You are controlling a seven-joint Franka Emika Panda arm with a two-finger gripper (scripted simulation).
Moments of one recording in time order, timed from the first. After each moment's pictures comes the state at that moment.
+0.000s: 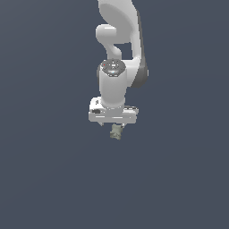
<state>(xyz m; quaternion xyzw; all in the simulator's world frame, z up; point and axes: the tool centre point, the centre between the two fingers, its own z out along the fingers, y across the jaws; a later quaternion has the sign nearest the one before) 0.003 -0.009 0.151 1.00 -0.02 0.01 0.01</state>
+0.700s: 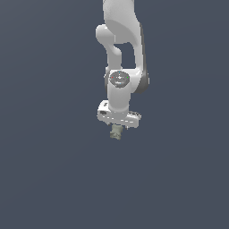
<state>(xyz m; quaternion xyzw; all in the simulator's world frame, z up) -0.029 0.017 0.095 0.99 -0.12 0.00 0.00</state>
